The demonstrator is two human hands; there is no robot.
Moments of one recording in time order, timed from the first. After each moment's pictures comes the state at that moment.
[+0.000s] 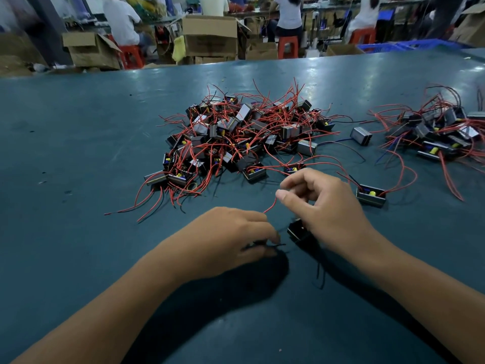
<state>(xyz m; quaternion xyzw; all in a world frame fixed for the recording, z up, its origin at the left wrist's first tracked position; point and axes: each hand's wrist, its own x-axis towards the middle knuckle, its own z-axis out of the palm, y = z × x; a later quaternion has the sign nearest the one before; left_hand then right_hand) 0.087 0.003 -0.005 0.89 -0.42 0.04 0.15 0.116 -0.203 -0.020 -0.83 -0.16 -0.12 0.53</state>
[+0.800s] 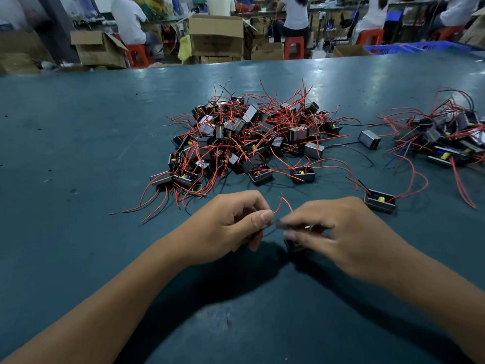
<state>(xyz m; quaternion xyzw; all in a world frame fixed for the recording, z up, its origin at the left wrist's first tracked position) 0.101 0.013 -0.012 0.83 -0.28 -0.08 0.48 0.097 -0.222 -0.002 -0.85 -0.39 -0.08 0.34</state>
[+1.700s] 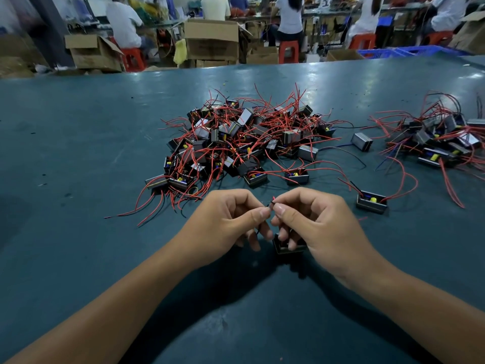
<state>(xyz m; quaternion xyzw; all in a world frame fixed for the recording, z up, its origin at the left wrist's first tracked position) 0.095 -0.002 -0.007 0.78 -0.16 -0.08 0.61 0.091 -0.190 -0.016 -0.69 -0.14 0.03 0.71</state>
